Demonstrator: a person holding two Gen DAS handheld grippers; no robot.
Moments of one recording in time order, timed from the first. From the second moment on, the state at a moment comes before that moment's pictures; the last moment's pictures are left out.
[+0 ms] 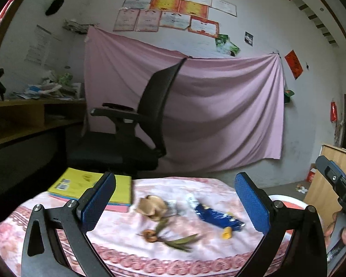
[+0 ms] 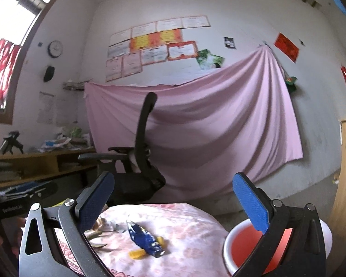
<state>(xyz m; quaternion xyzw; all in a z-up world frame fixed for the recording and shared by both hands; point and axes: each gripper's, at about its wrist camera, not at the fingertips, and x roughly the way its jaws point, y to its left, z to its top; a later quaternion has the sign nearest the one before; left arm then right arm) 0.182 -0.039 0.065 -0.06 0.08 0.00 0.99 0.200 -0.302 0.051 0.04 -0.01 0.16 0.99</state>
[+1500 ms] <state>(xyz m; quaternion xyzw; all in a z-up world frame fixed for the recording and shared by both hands) 0.269 -0.006 -0.023 -0.11 0.40 -0.08 0.91 0.307 -0.216 -0.045 -0.01 0.40 0.23 0.88</state>
